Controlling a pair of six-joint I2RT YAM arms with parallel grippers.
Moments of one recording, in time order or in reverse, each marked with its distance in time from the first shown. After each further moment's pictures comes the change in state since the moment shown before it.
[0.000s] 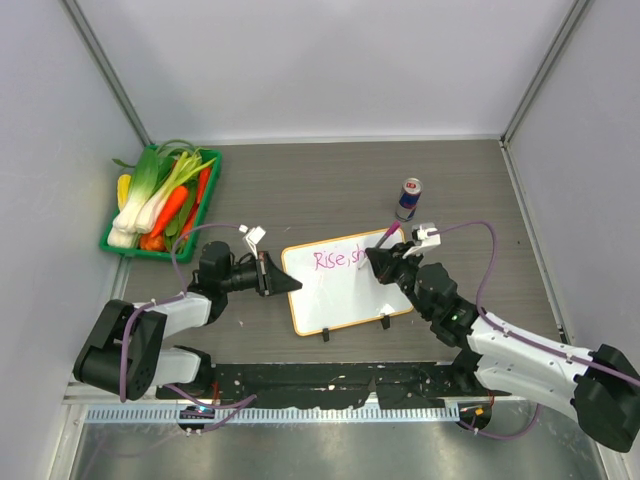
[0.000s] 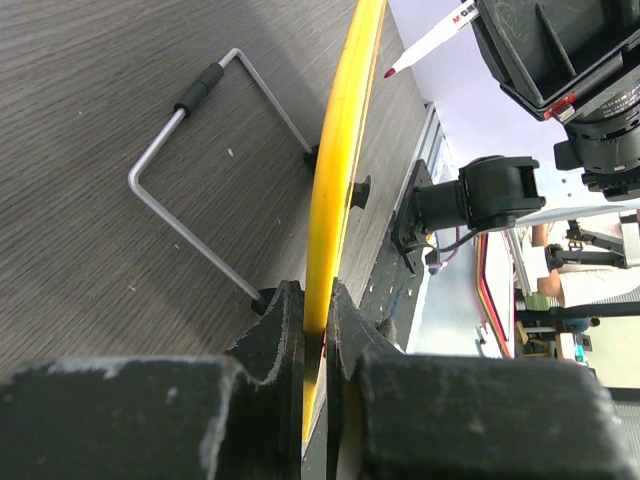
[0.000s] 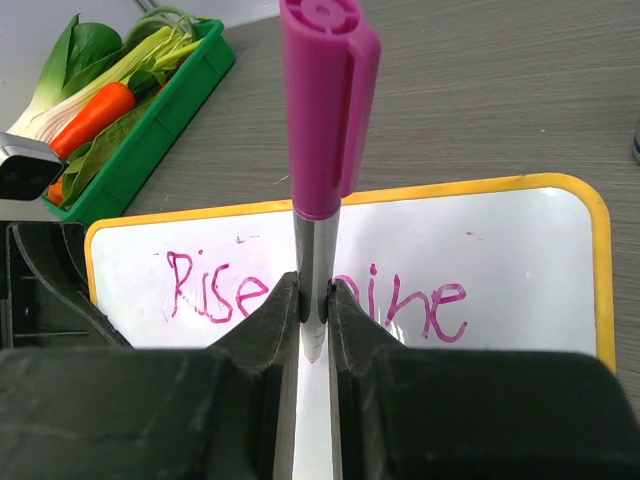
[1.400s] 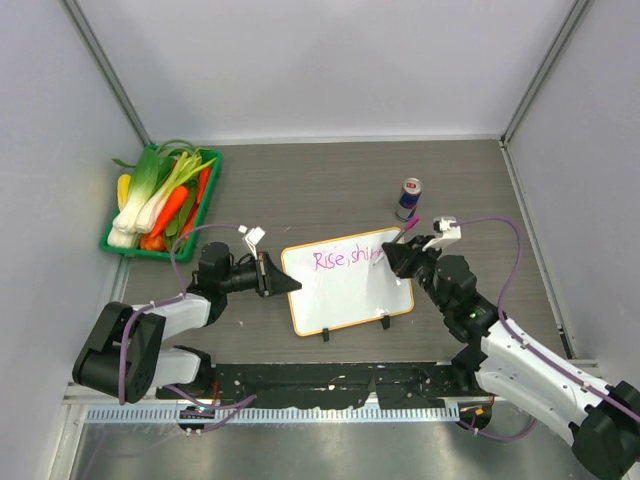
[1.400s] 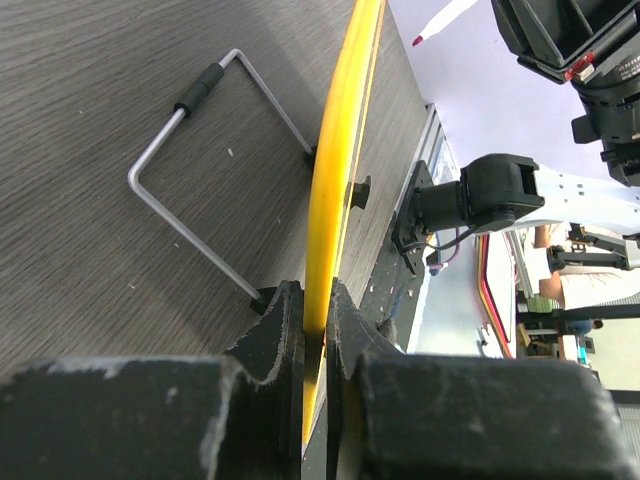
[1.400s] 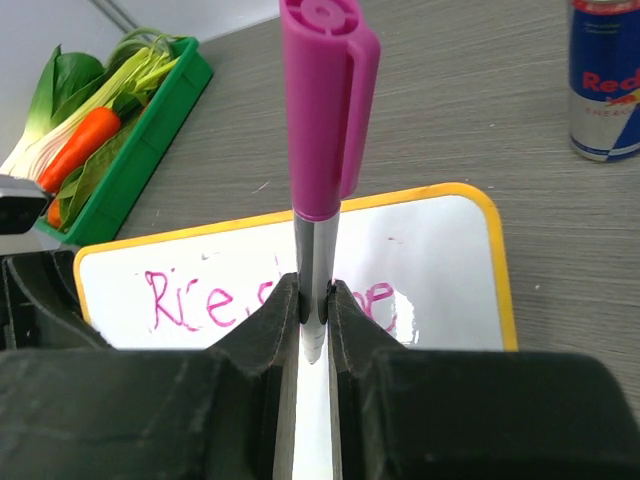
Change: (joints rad) left arm 0.000 -0.015 -0.006 -0.004 -0.006 0.000; right arm -0.201 -0.146 0.040 -0.234 -0.152 0.064
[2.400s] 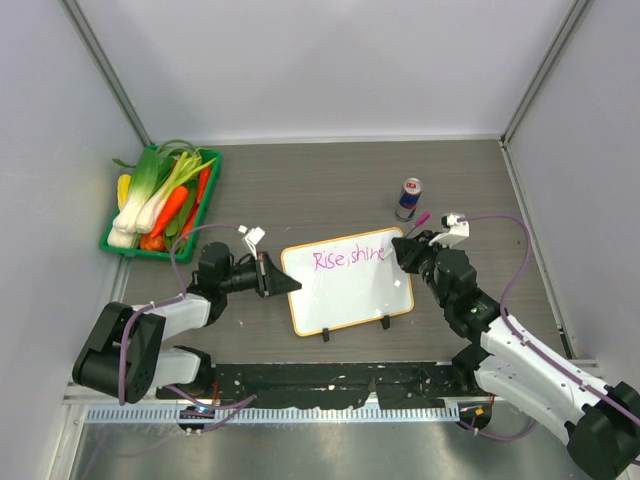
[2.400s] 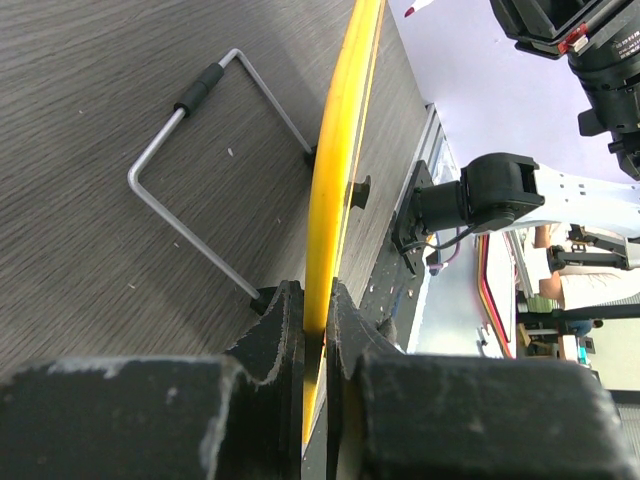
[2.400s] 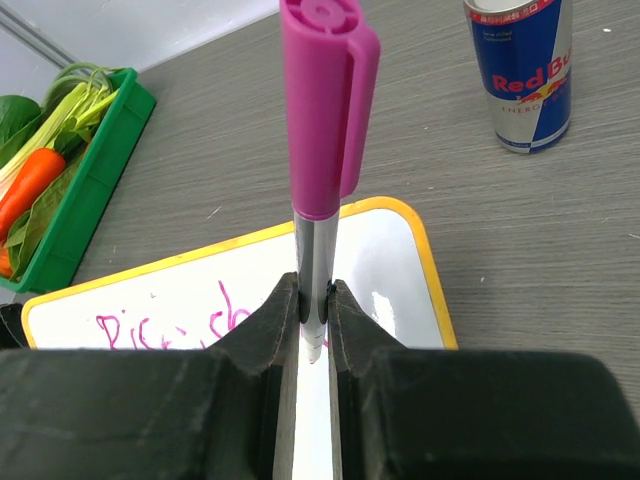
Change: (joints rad) left arm 0.000 -0.002 -0.002 0.000 0.000 0.000; right arm -0.035 0.021 0.038 -0.069 0.085 0.029
